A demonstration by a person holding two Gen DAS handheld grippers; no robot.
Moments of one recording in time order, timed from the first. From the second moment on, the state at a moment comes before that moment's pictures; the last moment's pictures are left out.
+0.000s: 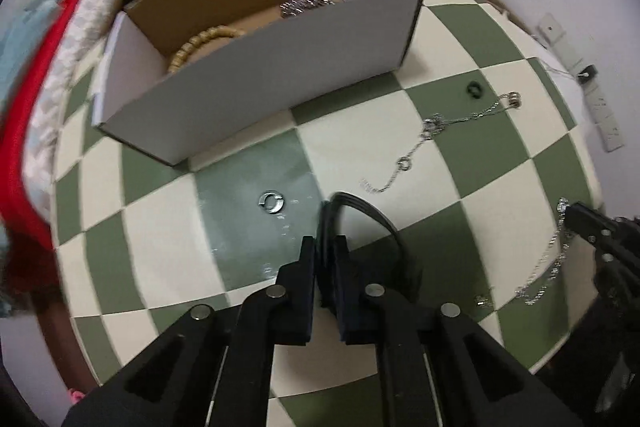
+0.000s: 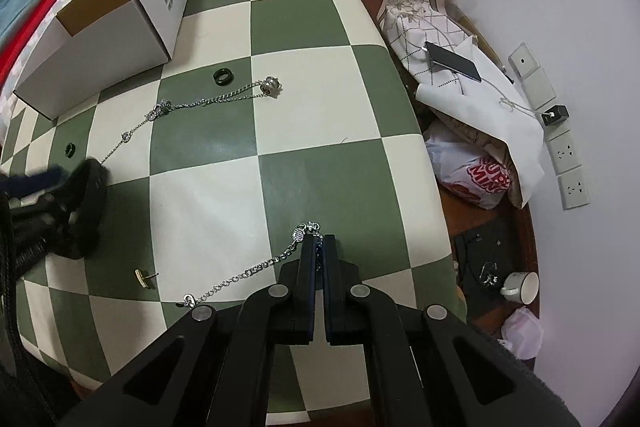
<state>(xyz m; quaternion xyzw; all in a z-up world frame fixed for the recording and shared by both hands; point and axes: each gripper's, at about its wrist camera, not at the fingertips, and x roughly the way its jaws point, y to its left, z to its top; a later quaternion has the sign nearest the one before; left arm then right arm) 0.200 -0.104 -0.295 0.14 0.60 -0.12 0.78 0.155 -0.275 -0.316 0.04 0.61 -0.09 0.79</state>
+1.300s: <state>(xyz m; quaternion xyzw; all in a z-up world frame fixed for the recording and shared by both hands) 0.195 -0.015 -0.134 0.01 0.45 0.00 0.89 0.190 -0.195 -0.143 0.05 0.45 0.00 0.89</state>
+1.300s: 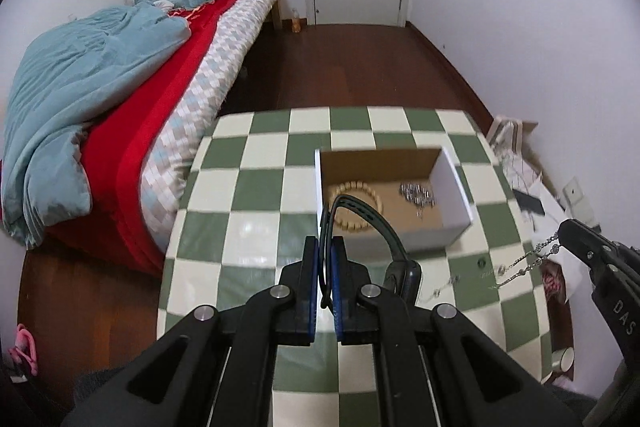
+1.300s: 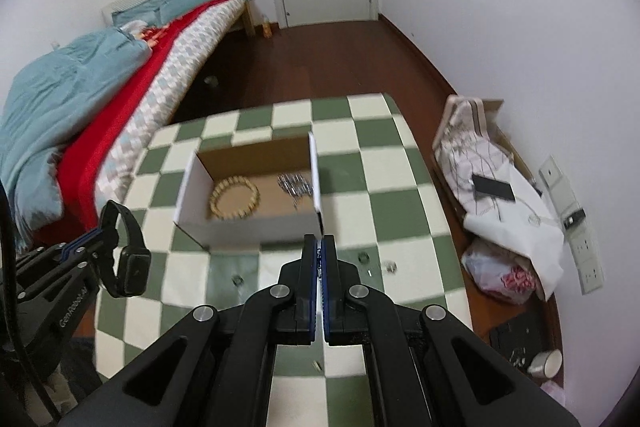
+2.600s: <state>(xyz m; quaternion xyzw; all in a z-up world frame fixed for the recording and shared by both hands) 0.316 0.016 -0.194 0.02 0.51 0.06 0.86 0.334 -0.168 -0.246 -0.02 0.59 -0.01 0.81</state>
